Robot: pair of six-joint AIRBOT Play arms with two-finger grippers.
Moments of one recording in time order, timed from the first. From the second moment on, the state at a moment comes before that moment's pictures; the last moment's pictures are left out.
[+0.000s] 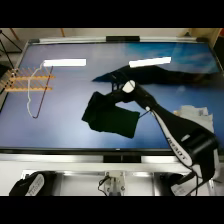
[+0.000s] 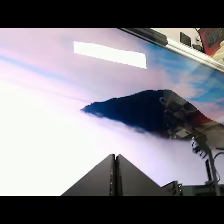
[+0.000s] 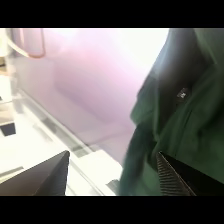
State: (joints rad) left arm 0.36 -0.80 1.29 0.84 -1.15 -1.41; right arm 0.51 -1.74 1.47 -0.60 0.95 1.55
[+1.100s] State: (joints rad) left arm 0.37 -0.79 1.19 0.84 -1.16 -1.40; right arm 0.19 -1.62 1.06 -0.87 1.13 1.49
